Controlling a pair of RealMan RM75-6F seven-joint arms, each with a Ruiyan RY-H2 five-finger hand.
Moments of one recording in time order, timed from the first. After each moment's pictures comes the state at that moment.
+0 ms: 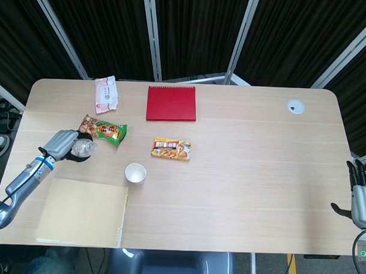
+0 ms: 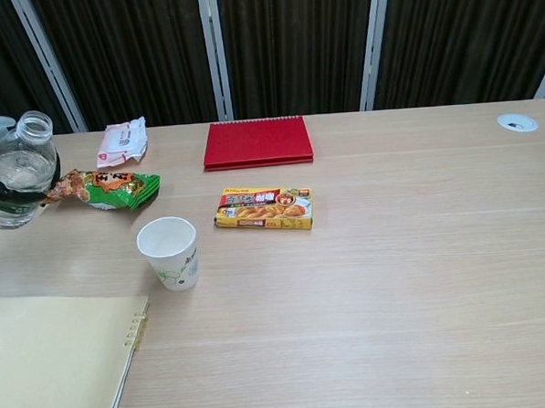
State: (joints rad) left arm -0.69 -1.41 0.03 -0.96 1.54 0.89 -0.67; right arm 0.12 -1.12 0.15 -1.58 -1.22 1.38 -0.22
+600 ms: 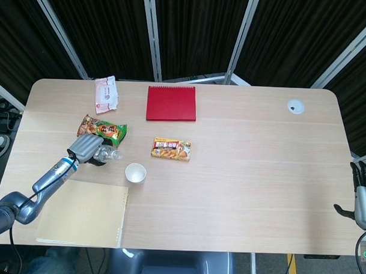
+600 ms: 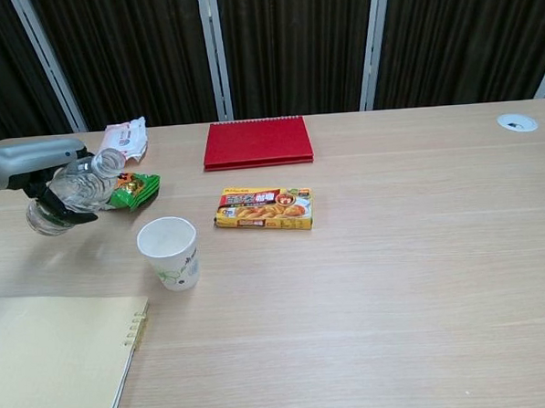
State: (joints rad) left arm -0.77 -1.51 -0.01 -0.98 1.49 0.78 -0.38; right arm 0.12 -1.11 0.15 -1.58 -1.20 1.37 -0.21
